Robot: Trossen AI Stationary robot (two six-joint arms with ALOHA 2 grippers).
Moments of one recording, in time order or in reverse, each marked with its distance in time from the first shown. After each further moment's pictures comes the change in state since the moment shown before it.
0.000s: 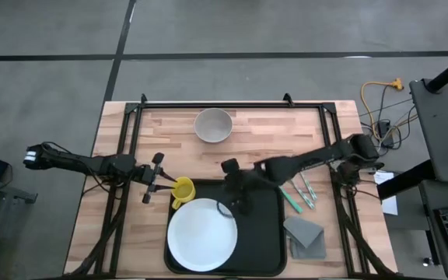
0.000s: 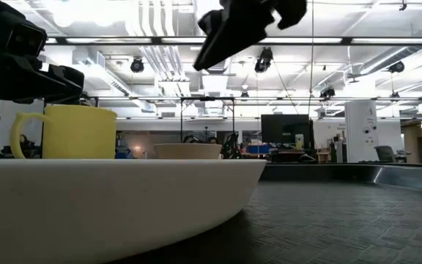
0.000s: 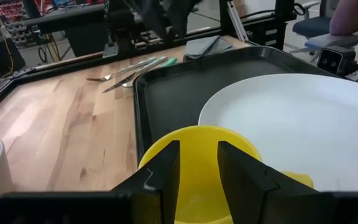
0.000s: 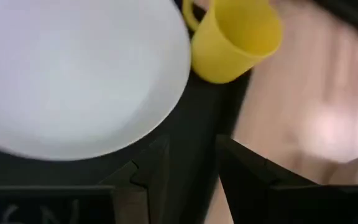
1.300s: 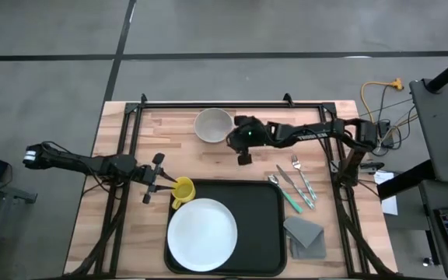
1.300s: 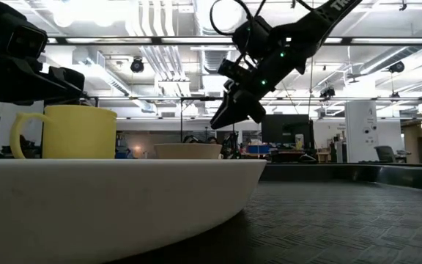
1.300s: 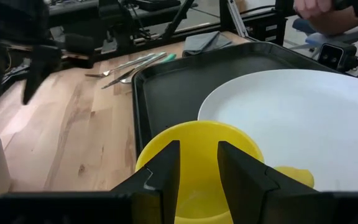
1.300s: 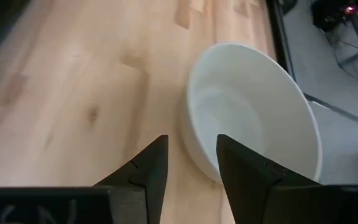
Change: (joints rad) left arm 0.000 0.016 0.000 0.000 0.000 0.000; right arm -0.459 -0.046 -0.389 0.566 -0.052 -0.254
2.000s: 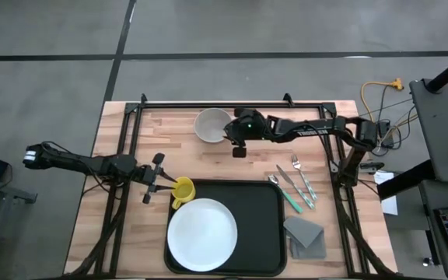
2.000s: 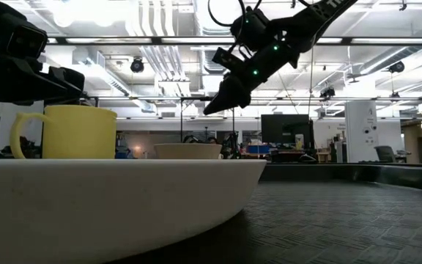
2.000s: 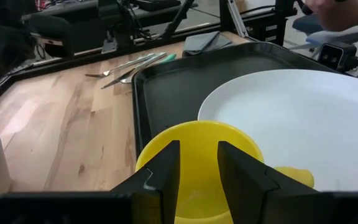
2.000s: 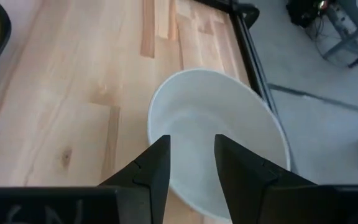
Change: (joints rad) left arm 0.000 0.000 0.000 0.000 0.000 0.000; right arm -0.031 0.001 0.069 0.015 0.001 0.105
